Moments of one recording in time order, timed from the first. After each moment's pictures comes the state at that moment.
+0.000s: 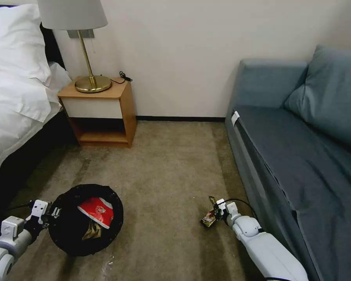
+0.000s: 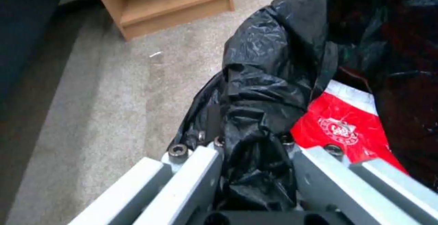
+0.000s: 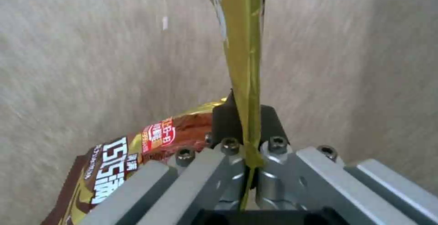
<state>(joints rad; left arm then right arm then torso) 1.63 -0.94 -0.93 -1.79 -0.36 0.21 0.34 -0.89 1.15 0.02 1.12 0.30 -0.29 -0.10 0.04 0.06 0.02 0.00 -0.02</state>
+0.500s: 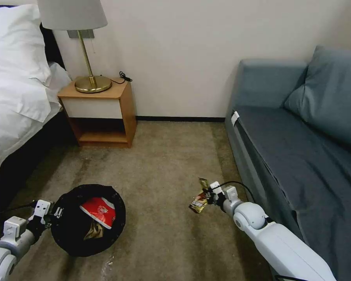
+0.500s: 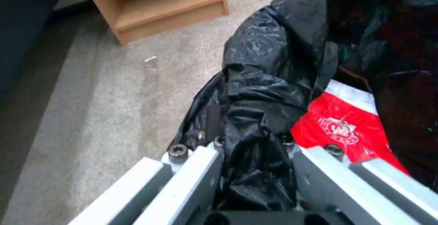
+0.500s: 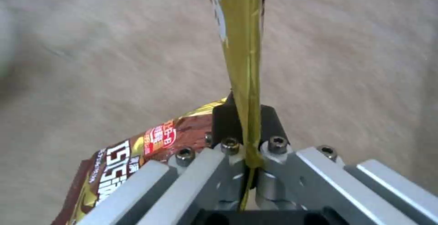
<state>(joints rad) 1.64 -0.95 -0.92 -1.82 -0.36 0.21 0.34 -0.88 1.00 -0.12 1.61 0.55 -0.41 -0.02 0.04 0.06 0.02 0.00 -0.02</state>
